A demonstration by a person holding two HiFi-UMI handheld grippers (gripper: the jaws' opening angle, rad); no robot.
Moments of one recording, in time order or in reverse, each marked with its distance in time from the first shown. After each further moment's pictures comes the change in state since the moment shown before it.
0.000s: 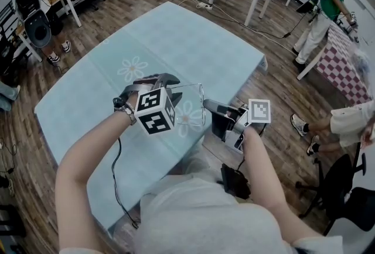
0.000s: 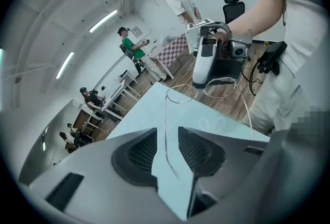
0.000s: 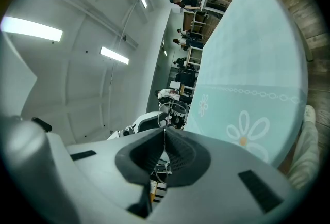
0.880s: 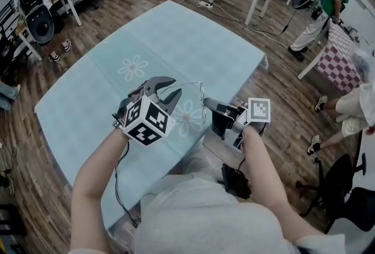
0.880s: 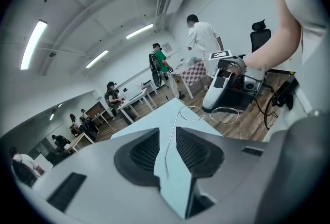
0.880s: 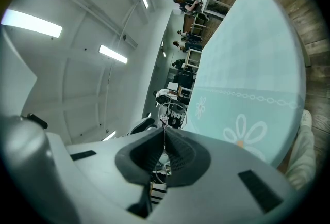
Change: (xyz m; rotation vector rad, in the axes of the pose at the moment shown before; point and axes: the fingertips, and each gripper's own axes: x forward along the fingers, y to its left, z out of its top) left arm -0.034 0.011 0.008 -0.300 -0.204 0.163; right arm 0.002 -0.005 0.001 -0.031 -0.012 -0.035
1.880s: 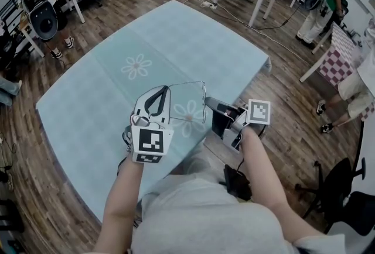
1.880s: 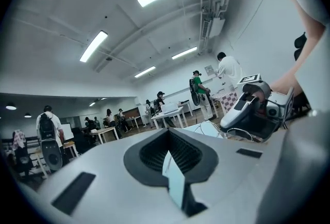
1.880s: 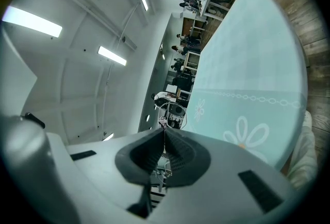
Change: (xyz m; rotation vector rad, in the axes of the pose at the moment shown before) left arm -0.045 0.018 -0.006 -0.320 -0.256 0.422; right arm 0.001 -0.005 0.004 0.001 -0.032 -0.020
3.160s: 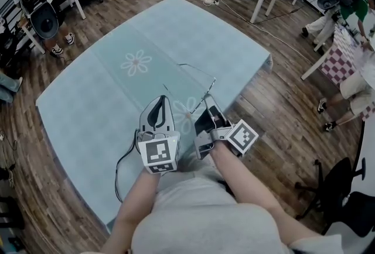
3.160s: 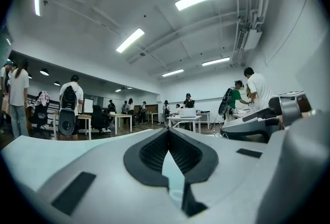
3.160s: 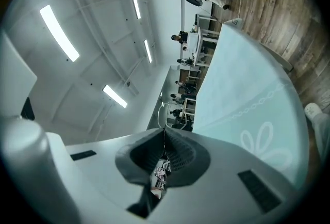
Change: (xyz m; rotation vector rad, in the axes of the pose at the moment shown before) left arm -0.022 -0.001 -0.037 -0.315 -0.032 0.239; right arm -0.003 -0.002 0.002 0.003 -0.610 -0.040
